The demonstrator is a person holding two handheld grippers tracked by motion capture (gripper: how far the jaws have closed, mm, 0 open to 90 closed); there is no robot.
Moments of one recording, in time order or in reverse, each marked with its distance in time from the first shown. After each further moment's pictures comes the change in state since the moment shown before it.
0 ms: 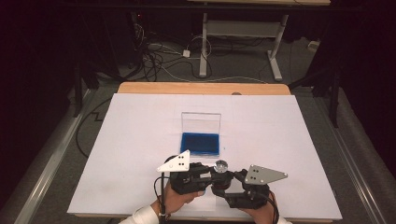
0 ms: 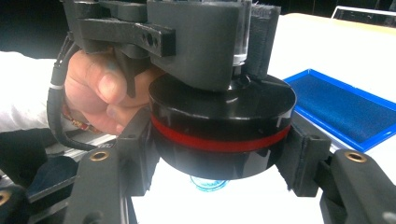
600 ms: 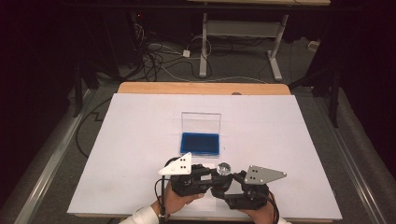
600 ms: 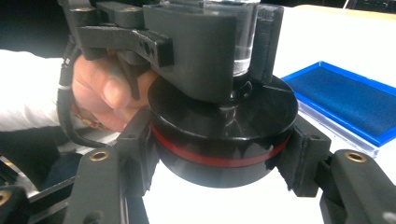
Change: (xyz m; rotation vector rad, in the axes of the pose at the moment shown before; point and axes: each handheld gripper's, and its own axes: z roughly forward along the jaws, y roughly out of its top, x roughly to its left) left arm -0.003 -0.001 0.002 0.014 0.002 0.024; right arm -0.001 -0.002 0.001 0.012 0.037 0.030
